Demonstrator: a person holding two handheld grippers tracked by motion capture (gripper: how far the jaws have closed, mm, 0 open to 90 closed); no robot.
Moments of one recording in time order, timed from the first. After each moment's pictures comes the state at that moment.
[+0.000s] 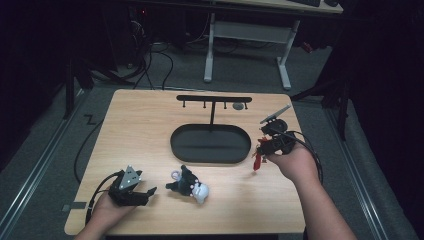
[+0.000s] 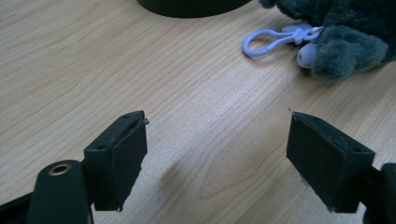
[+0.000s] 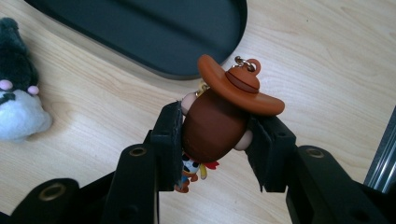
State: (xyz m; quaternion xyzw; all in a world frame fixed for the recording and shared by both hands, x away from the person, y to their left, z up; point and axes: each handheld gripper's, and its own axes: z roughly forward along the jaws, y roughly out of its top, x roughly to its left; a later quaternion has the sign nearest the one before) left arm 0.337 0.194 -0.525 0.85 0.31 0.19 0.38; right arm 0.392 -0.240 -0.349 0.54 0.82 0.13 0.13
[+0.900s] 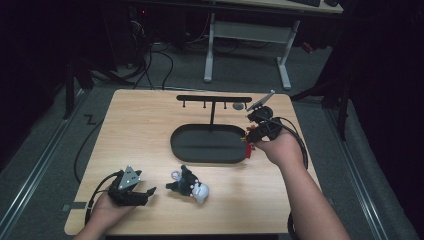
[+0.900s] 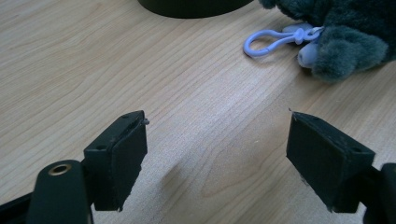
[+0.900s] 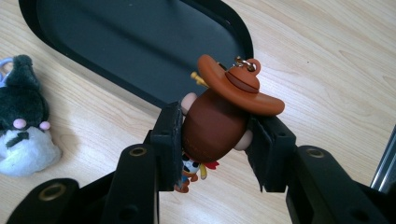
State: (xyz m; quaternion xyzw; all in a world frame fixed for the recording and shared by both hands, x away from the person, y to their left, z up) left arm 0.337 0.196 -0.525 0.85 0.31 0.19 0.38; right arm 0.425 -0.210 -0.339 0.52 0.83 0.13 0.14
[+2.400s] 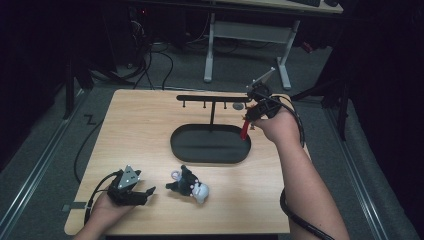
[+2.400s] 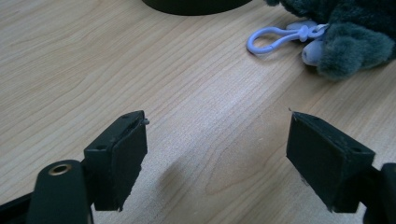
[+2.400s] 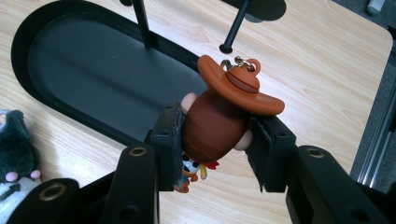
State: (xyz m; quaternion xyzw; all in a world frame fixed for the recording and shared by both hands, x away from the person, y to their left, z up) left arm 0.338 0.198 -0.526 0.85 0.31 0.19 0.38; right arm 0.467 -0.209 -0.307 0.54 0.82 0.14 0.17
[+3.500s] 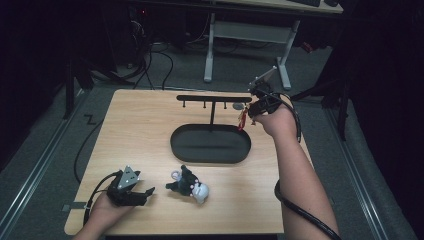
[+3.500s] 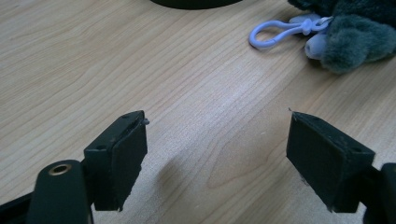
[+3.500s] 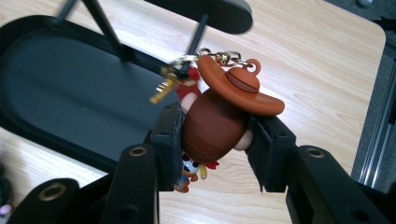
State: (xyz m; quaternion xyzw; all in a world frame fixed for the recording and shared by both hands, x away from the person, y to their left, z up) left arm 0.338 0.200 -0.528 0.85 0.32 0.19 0.37; right arm 0.495 -0.223 -0.325 0.57 0.79 0.14 0.17
